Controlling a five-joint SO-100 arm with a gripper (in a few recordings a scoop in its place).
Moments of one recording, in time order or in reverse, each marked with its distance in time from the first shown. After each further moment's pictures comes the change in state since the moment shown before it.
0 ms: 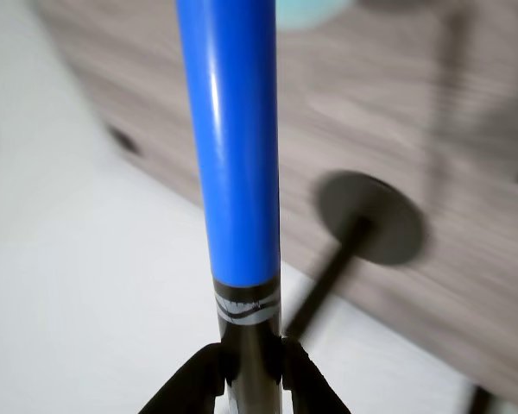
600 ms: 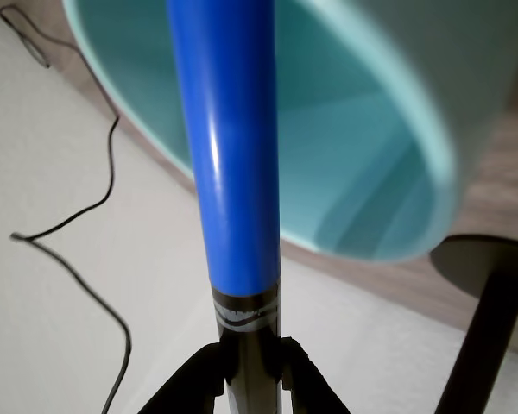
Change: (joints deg) arm 11.2 3.7 28.9 -30.8 14.5
